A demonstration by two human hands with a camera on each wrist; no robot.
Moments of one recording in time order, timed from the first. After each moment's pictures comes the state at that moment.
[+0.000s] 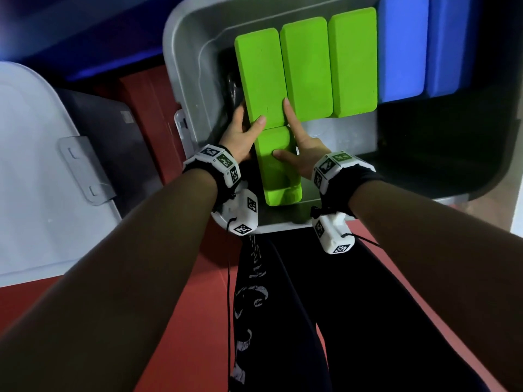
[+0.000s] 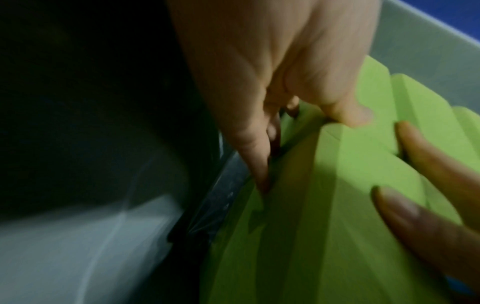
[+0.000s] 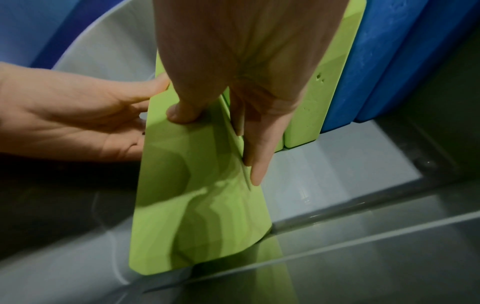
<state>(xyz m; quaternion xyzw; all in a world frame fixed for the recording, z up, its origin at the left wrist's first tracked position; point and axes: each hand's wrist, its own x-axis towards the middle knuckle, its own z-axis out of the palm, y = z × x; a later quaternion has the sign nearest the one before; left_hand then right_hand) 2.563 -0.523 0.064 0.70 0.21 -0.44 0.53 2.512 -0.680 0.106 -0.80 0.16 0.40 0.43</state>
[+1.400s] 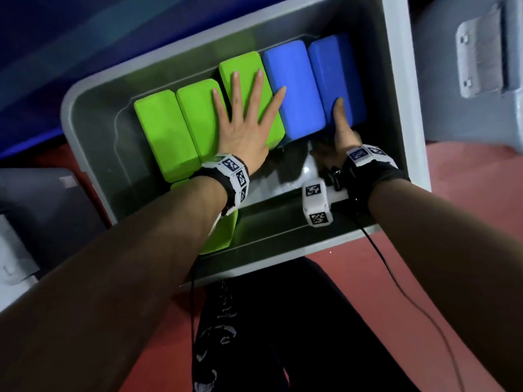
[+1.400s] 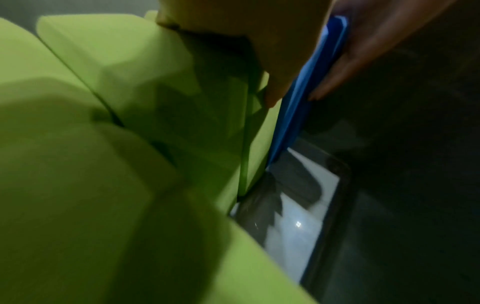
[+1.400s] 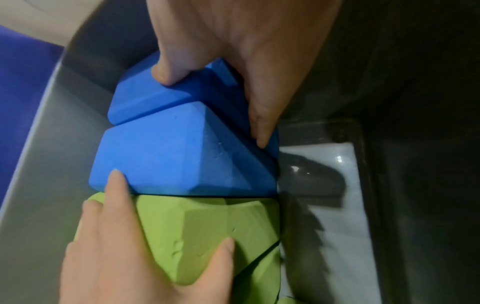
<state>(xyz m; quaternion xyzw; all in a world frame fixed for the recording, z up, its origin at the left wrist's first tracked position) 2.589 -0.707 0.075 0.92 -0.37 -0.15 -0.06 2.522 -0.876 0.078 -0.39 0.64 0.11 0.65</state>
